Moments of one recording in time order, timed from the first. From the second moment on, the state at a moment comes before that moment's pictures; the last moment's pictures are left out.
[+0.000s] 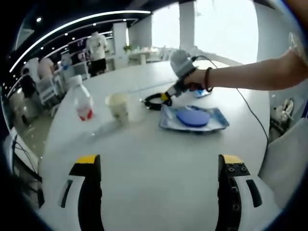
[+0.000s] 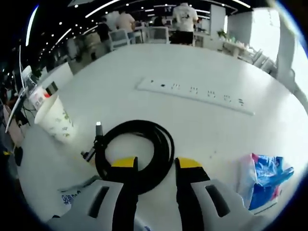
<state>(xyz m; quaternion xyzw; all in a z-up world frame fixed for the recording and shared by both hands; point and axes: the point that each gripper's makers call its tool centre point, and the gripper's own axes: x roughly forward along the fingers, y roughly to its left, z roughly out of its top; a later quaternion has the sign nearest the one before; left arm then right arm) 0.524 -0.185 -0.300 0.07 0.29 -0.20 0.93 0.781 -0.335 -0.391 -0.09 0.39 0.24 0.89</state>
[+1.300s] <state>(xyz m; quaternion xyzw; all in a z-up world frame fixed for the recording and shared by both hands) 0.527 -0.191 -0.293 0.05 0.28 -0.21 0.94 0.793 -0.355 -0.341 0.00 0.42 0.16 0.89</state>
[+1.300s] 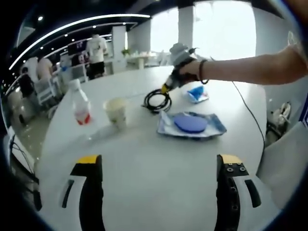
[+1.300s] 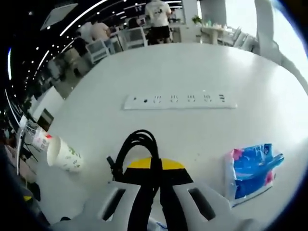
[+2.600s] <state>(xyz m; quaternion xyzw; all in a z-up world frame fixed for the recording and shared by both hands) 0.524 -0.217 -0.278 0.04 0.25 -0.25 0.94 0.728 -0.481 -0.248 0.05 0.39 0.14 0.91</state>
